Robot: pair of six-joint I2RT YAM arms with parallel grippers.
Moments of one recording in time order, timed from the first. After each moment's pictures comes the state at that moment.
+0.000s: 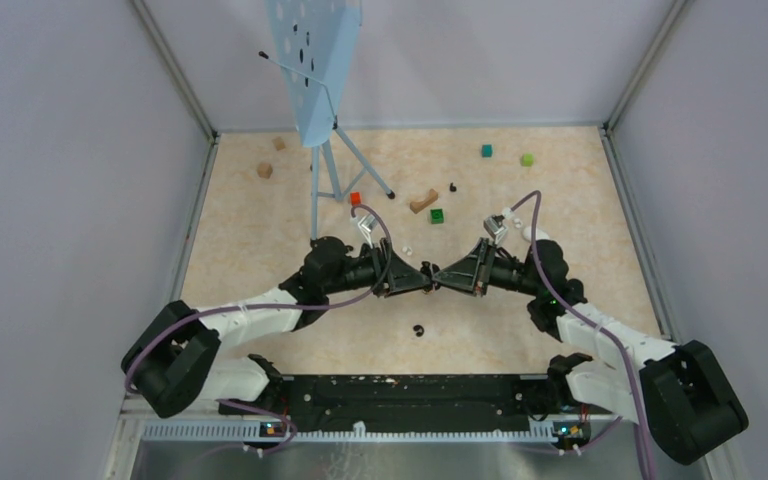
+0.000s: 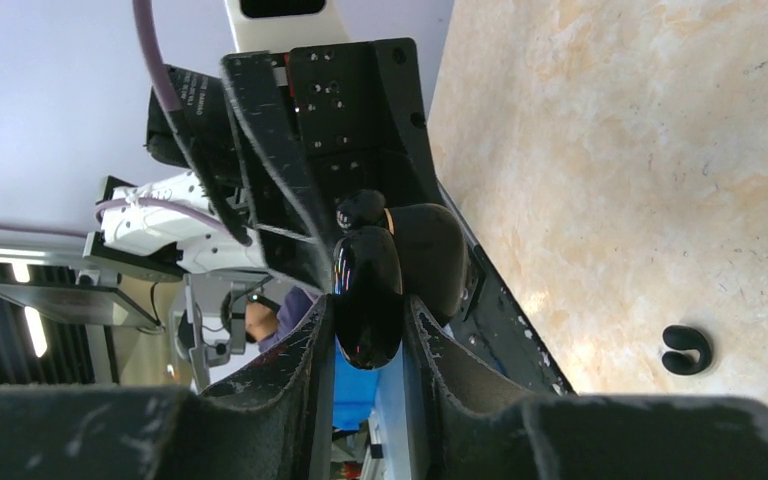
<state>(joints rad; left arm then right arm) -0.73 1.30 0.49 0.65 0.56 -1.21 0.45 1.04 0.32 0.64 -0.79 1.26</state>
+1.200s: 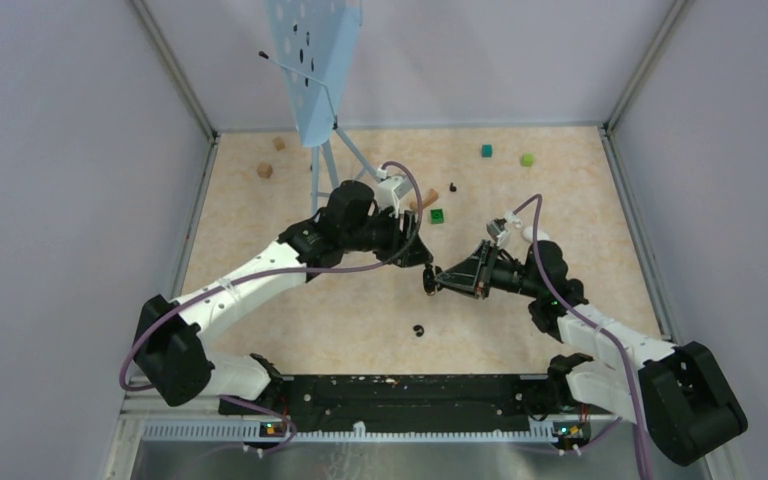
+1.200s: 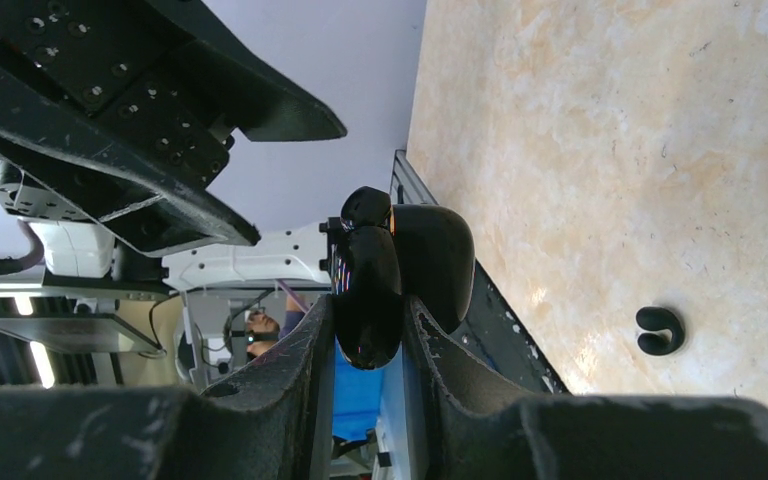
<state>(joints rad) -0.74 1.35 1.08 -0.26 0.42 -0.49 0.43 1.04 0.30 0.59 -0.77 1.27</state>
